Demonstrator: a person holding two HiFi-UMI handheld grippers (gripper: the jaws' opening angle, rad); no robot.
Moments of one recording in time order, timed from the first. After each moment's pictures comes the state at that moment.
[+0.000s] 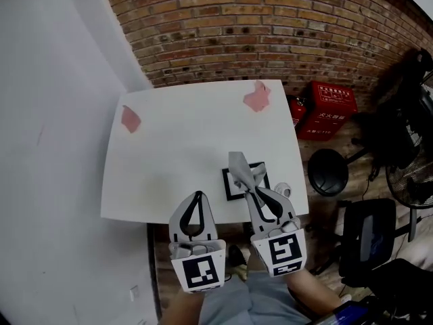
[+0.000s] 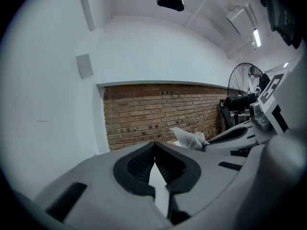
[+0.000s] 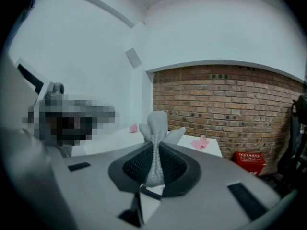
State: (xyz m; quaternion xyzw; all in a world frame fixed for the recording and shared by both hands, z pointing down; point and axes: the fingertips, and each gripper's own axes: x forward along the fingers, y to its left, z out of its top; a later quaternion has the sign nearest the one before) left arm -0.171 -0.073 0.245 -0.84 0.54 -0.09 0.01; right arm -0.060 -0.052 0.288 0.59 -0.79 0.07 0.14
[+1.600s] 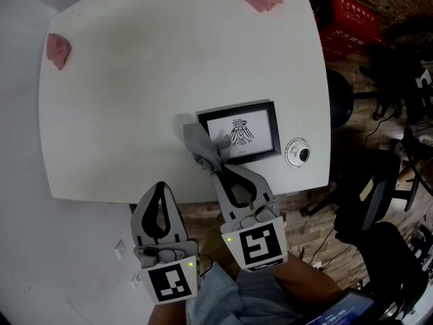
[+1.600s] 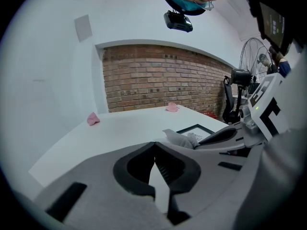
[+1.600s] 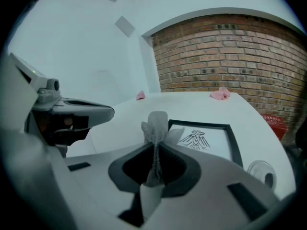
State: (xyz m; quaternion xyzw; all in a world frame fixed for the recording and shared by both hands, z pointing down) left arm -0.192 -0.083 0.429 -0.81 0.52 -0.23 -0.10; right arm -0.099 -0.069 0.477 0.51 -0.80 0.23 0.21
